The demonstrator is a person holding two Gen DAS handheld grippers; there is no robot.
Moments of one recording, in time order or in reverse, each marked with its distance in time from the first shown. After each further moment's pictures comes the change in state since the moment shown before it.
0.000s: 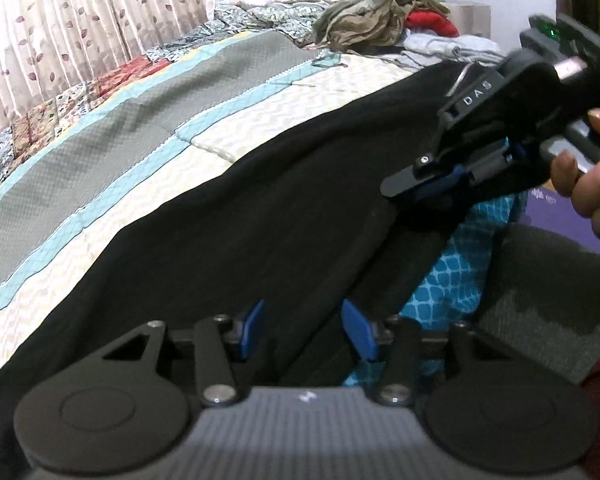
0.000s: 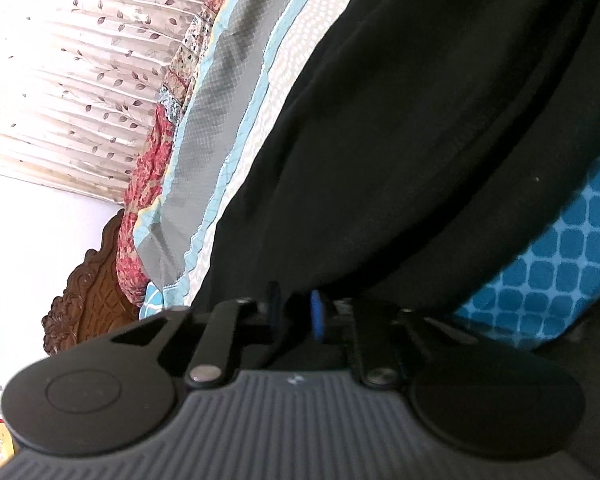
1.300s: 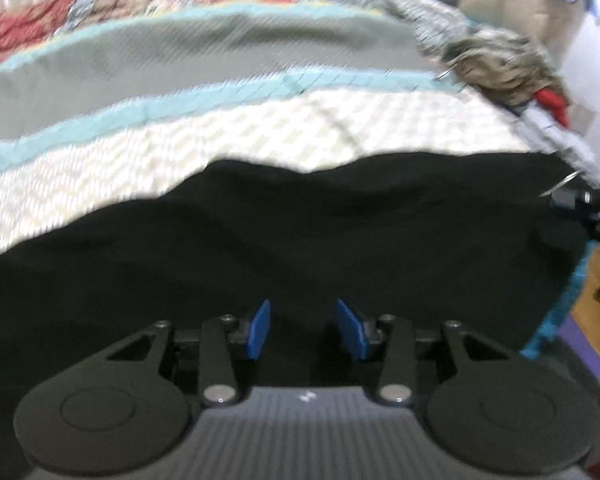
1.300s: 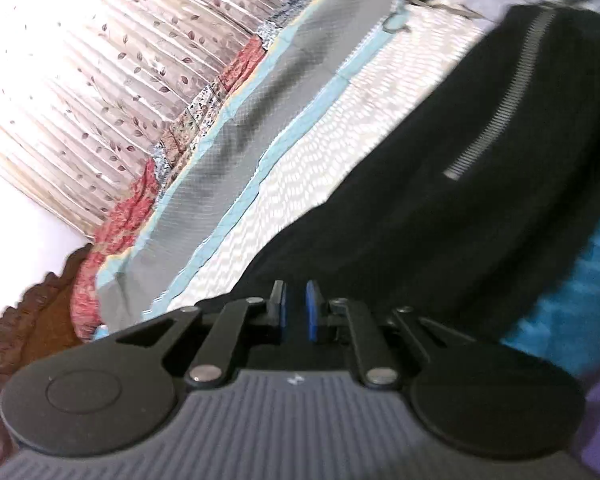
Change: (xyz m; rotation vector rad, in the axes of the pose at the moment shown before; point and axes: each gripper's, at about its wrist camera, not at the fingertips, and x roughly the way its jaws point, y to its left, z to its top) left arm 0.030 0.105 -0.005 -0.488 0.100 -0.017; right arm -0.045 0.017 0.034 -0.233 -0.264 -0.141
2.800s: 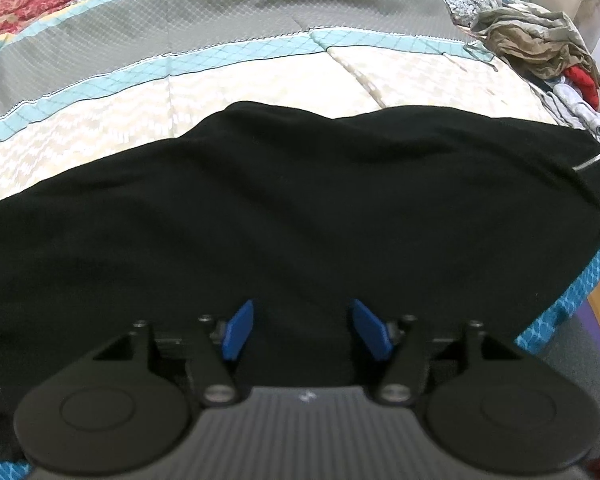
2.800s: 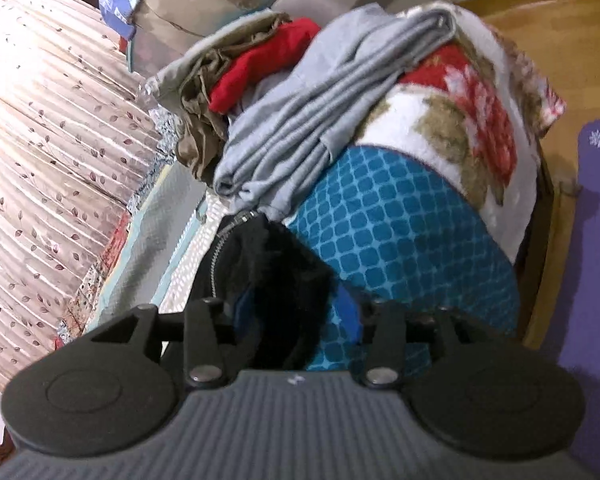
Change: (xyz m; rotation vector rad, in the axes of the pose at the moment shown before) left arm 0.006 -0.015 -0.013 -0.042 0.087 0.072; right arm -0.109 -0.147 0.028 0.276 -0.447 -0.290
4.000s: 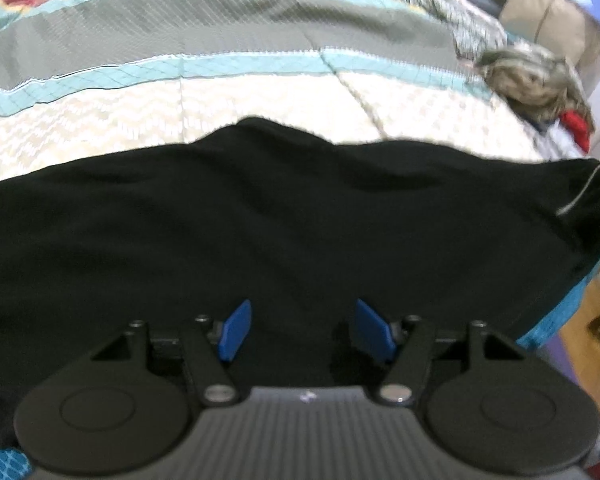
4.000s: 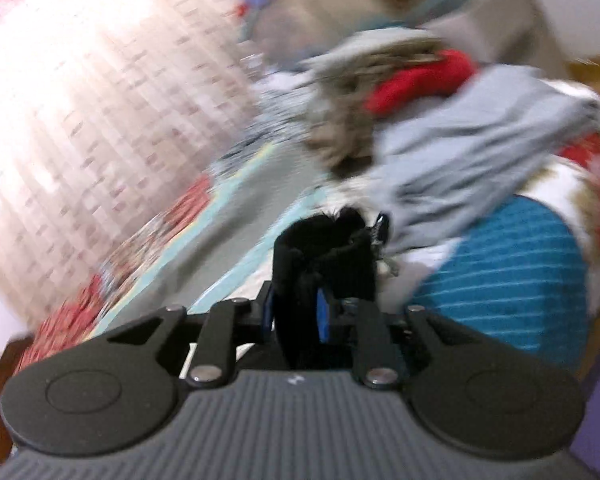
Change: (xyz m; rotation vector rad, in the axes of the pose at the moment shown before) left arm -0.019 0.019 0.000 -0.119 -0.058 -0.089; right arm -0.034 0.116 -0.031 -0.318 0.016 0.201
